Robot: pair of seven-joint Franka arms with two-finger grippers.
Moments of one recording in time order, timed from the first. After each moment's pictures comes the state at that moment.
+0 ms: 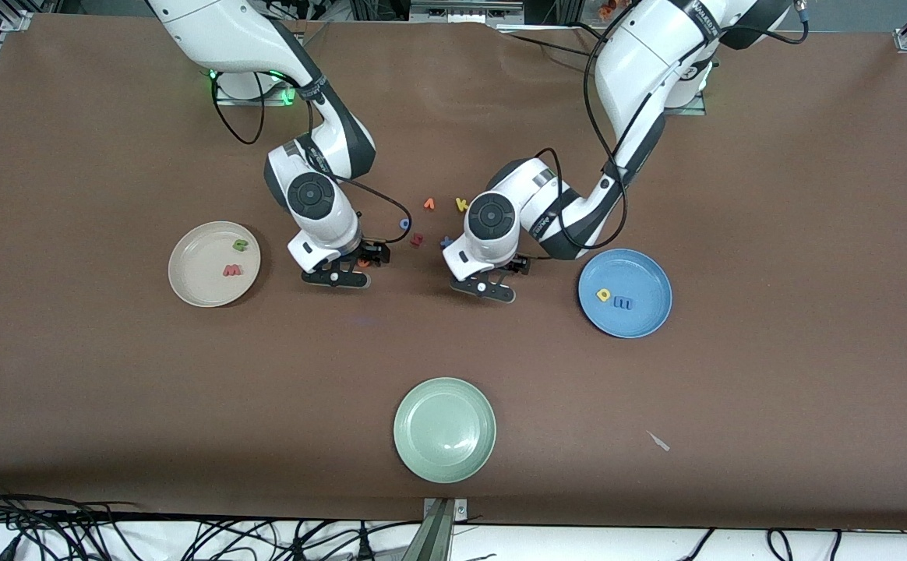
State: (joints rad) left arm -0.48 0.80 -0.28 -1.53 0.16 2.14 -0.54; right arm 0.53 0.53 0.03 -1.99 0.01 2.47 0.62
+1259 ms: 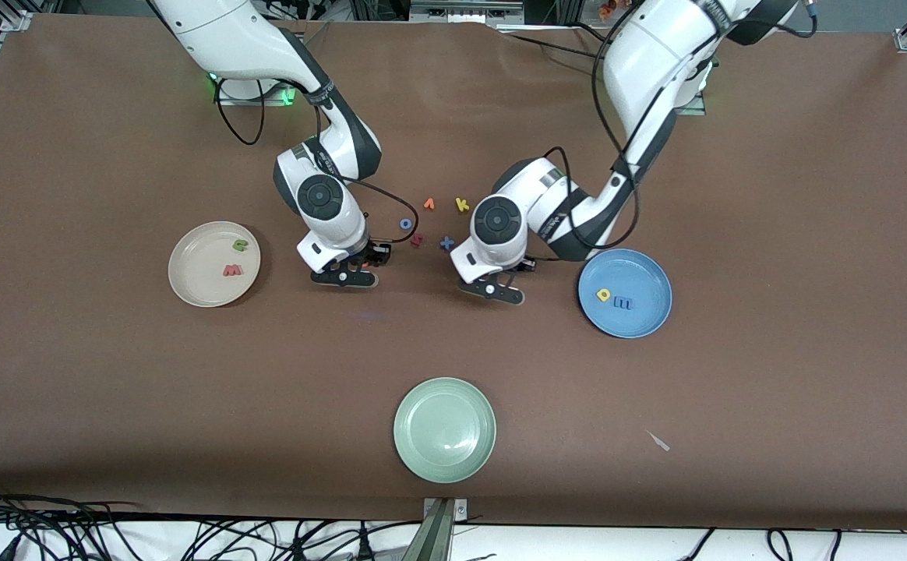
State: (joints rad) left arm -0.43 0.73 -0.28 -1.51 0.17 2.00 -0.45; right arm 0.54 0.56 0.04 -1.99 0.01 2.50 0.62
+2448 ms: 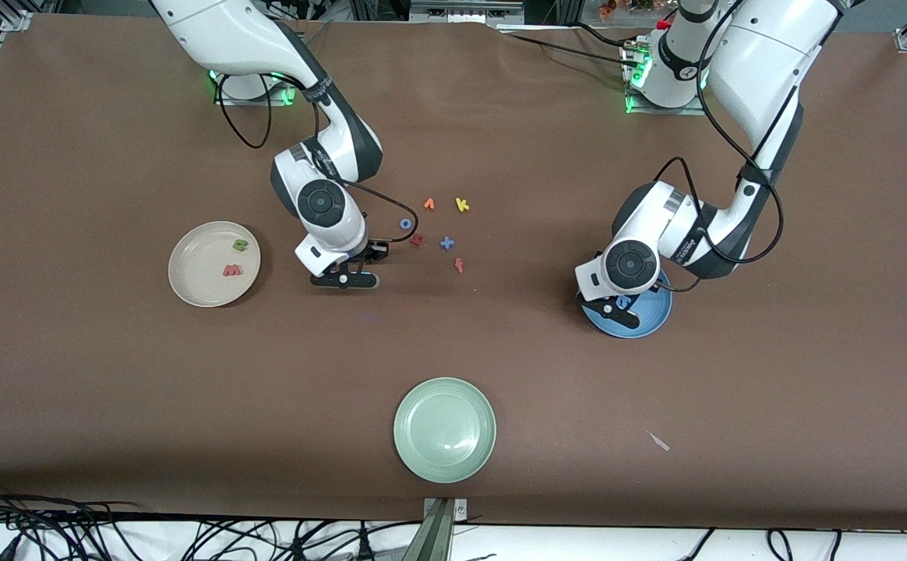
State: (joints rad) left arm -0.12 0.59 -0.27 -1.80 0.32 1.96 -0.08; right arm 0.53 0.52 0.02 -1.90 0.01 2.27 0.52
